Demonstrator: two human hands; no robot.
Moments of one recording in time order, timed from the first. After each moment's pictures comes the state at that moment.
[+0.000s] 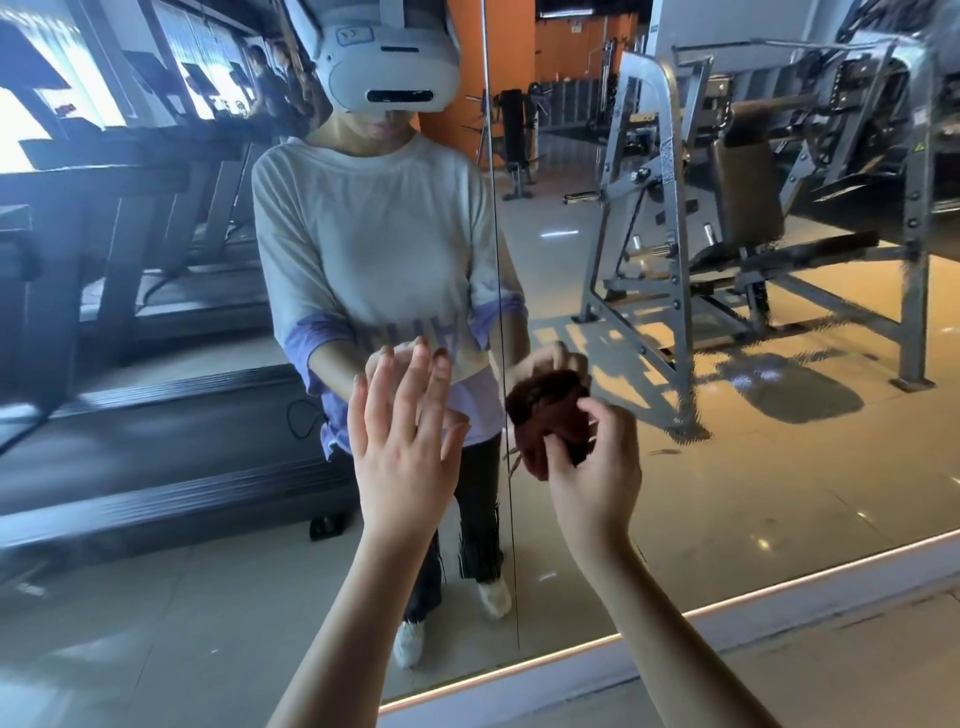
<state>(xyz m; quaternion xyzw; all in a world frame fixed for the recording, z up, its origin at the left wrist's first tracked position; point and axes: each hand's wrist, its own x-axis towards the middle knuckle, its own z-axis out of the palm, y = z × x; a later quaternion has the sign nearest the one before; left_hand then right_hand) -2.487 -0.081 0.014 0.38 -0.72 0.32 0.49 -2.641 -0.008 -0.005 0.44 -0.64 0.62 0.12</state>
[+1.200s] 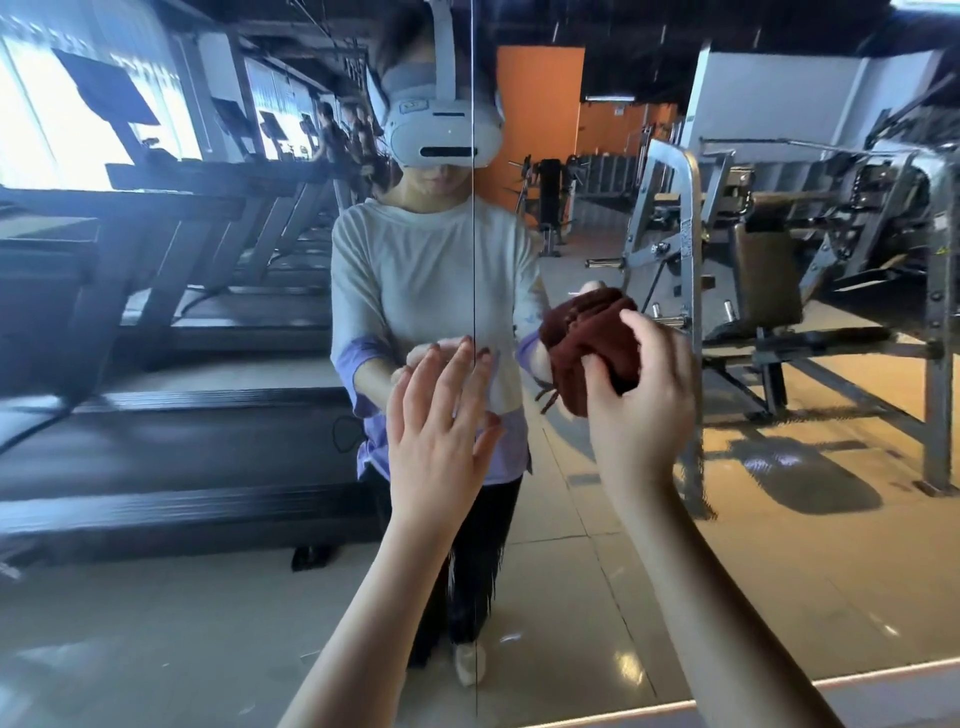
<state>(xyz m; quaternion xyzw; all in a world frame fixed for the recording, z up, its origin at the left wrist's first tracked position) -2.547 -0.067 0.059 0.38 -0.72 0.29 0.51 -2.706 -0.016 0.108 0.46 -0.57 0.63 0.26</state>
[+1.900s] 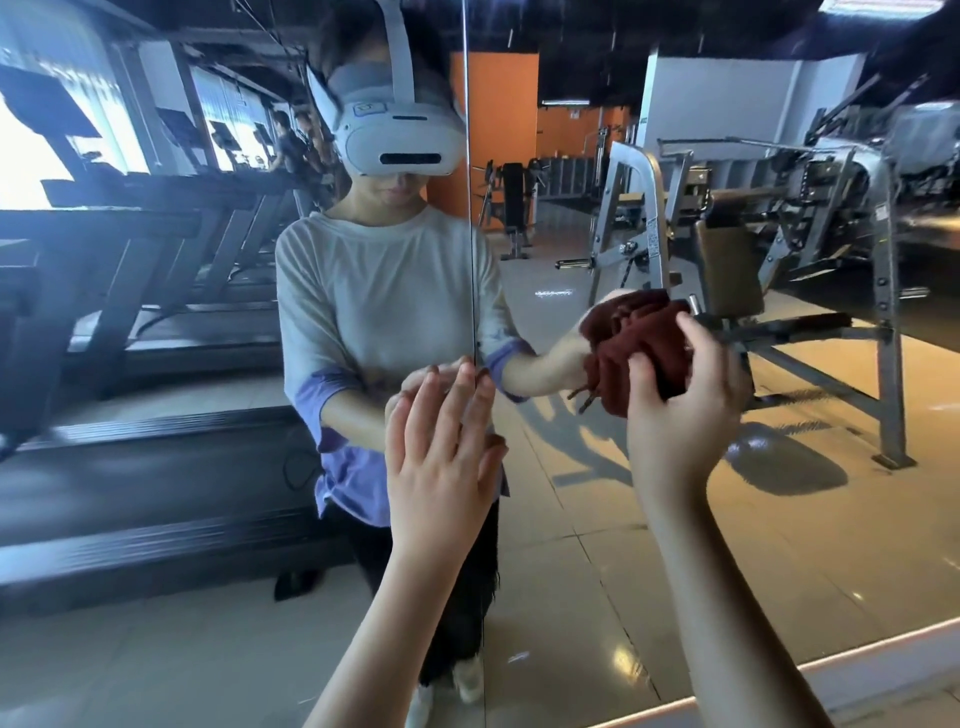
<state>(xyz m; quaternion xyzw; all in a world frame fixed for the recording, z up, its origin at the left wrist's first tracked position) -2.548 -0.074 0.056 0.36 -0.70 0.31 0.52 -2.726 -0.019 0.106 0.38 -0.60 0.66 0.25</state>
